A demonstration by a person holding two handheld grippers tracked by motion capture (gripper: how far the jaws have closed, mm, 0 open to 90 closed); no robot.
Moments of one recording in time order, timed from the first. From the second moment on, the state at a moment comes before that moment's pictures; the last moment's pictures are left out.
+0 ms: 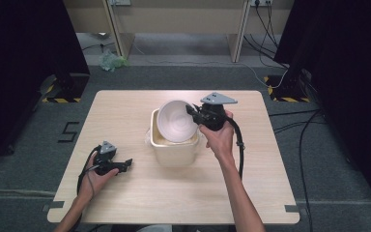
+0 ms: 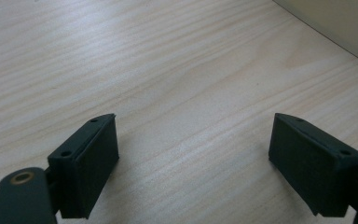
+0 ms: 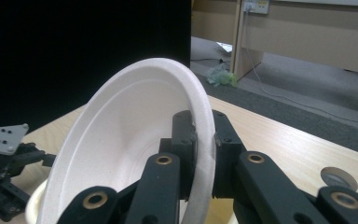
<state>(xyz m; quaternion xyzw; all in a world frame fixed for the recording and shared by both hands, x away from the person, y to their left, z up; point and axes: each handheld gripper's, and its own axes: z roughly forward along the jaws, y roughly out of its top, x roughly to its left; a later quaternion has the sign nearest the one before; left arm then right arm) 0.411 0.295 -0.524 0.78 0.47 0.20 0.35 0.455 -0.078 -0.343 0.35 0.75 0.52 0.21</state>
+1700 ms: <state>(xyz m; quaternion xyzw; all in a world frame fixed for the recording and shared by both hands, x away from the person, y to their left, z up) 0.411 0.295 -0.524 0.78 0.47 0.20 0.36 0.465 -0.074 -0.365 0.39 0.76 0.46 0.23</state>
